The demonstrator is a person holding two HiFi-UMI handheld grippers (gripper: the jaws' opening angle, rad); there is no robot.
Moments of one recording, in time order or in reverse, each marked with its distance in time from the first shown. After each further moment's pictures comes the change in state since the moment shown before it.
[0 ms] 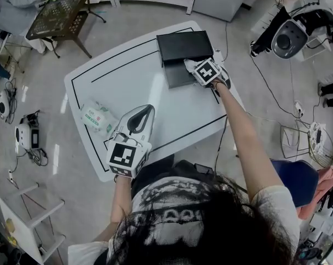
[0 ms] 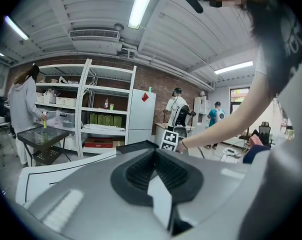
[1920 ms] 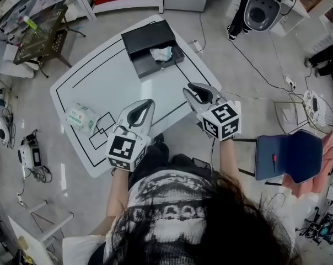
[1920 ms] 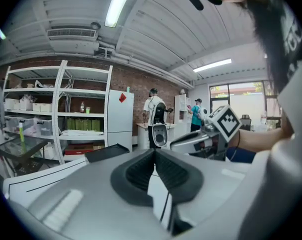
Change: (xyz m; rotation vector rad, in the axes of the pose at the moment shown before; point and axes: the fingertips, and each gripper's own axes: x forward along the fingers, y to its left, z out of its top) left arm 0.002 -0.154 0.005 0.118 0.000 -0.184; right arm -0.296 0.117 -0.097 0.381 -0.750 0.019
